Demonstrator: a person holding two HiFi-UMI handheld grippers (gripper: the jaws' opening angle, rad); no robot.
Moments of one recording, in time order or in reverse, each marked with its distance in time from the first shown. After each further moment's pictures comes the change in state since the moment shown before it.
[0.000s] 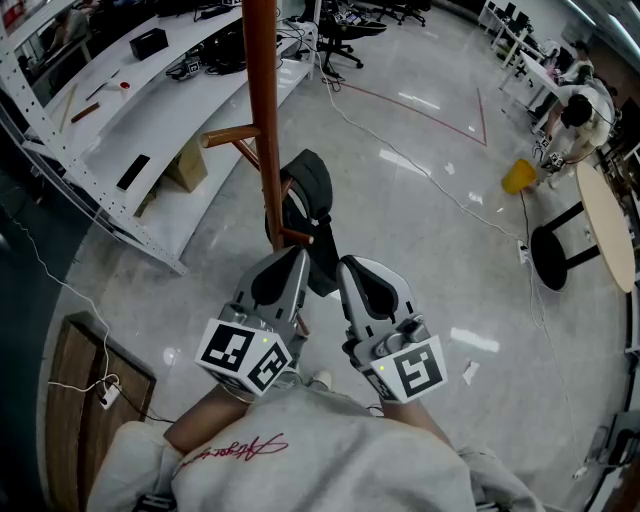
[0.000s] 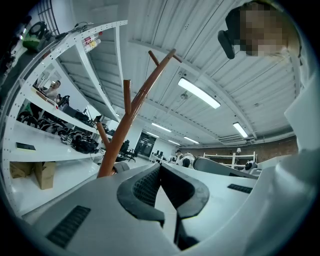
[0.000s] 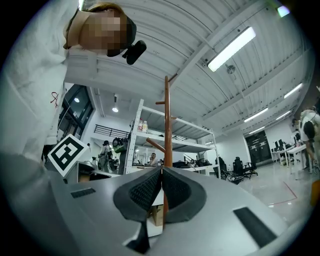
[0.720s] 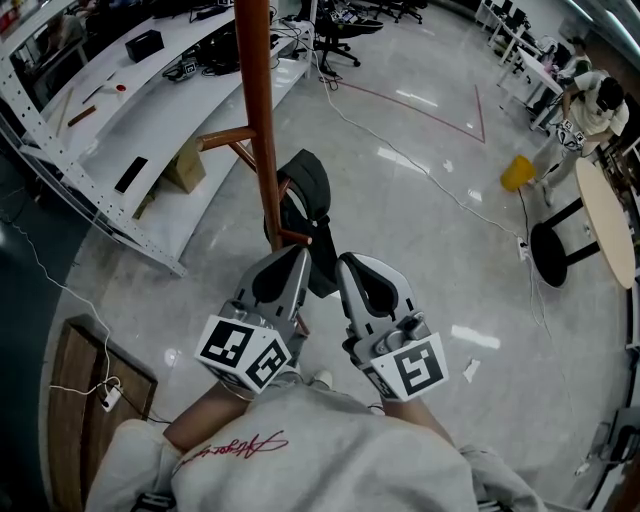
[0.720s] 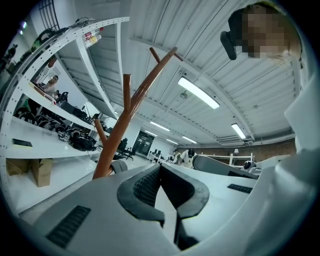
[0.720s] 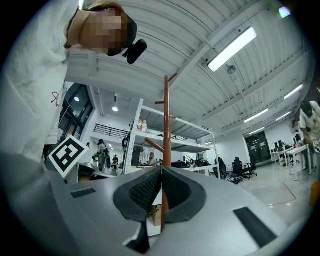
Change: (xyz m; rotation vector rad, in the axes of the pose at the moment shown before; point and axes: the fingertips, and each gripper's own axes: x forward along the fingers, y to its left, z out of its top) left arm 0.007 -0.001 -0.003 -0.016 0.016 -0.027; right arm 0.003 -0.004 0.003 -0.003 -0.004 -0.001
